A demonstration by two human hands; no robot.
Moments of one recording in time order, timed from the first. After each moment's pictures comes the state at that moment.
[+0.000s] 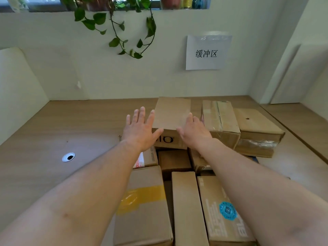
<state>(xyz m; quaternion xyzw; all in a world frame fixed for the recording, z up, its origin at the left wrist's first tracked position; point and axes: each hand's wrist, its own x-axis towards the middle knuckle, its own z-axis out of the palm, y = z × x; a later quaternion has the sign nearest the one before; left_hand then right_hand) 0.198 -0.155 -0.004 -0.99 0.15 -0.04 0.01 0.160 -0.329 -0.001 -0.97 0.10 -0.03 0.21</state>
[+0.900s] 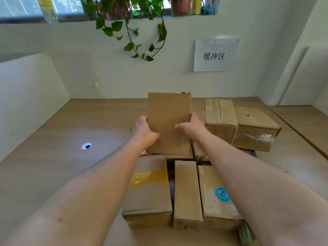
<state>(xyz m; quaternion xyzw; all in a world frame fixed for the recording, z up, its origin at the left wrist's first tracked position) 0.140 -0.152 0.005 -0.91 -0.03 0.03 -0.41 0.119 -0.320 0.018 -0.83 0.14 0.01 0.54</state>
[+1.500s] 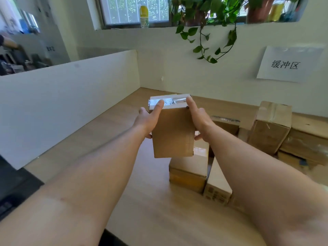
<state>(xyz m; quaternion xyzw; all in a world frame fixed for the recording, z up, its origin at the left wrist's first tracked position) -0.041 -0.043 0.047 -0.80 -0.23 -0.09 -0.54 0.004 -0.204 0.049 -0.80 0.02 0.13 0.58</state>
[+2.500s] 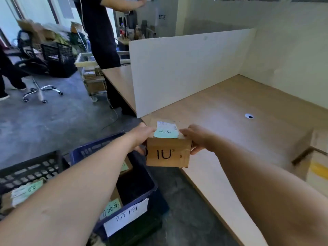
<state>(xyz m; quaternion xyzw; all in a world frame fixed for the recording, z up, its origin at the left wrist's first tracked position) -0.315 0.296 -0.028 -0.73 -0.42 -0.02 -0.54 -0.165 0.157 -0.021 -0.84 -0.28 0.36 0.30</state>
